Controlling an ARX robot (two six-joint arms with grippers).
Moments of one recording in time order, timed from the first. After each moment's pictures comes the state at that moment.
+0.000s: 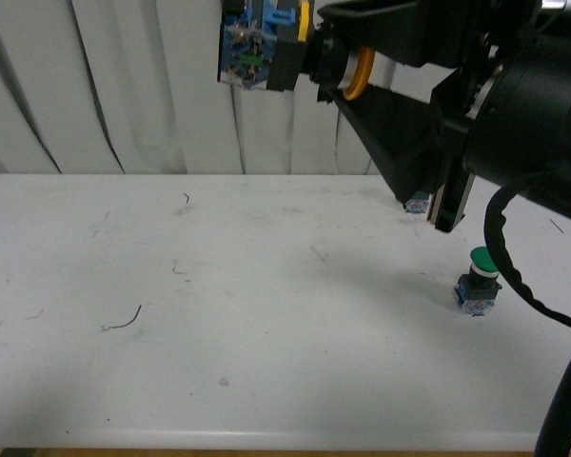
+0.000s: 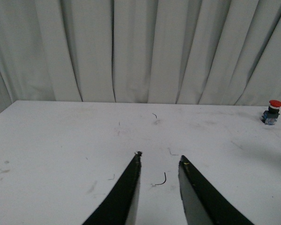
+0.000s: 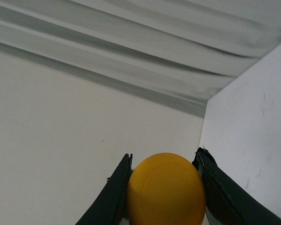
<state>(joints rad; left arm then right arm) 0.00 0.01 0.01 0.00 0.00 -0.01 0.40 1.75 0.66 1.28 -0.41 1.32</state>
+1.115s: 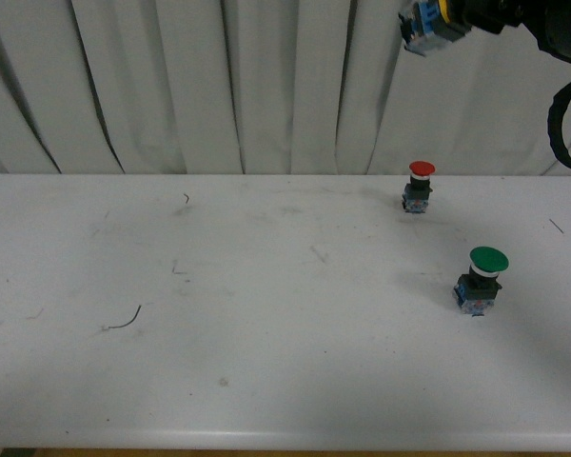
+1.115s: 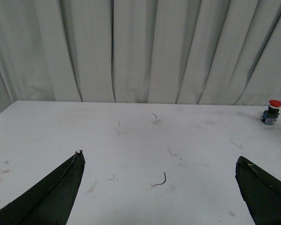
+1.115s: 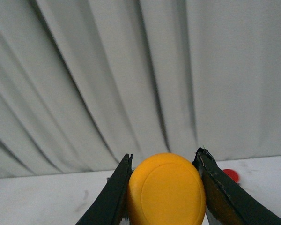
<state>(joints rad) 0.00 0.01 0.01 0.00 0.00 -0.01 0.28 1.73 0.87 0.98 0.03 0.30</state>
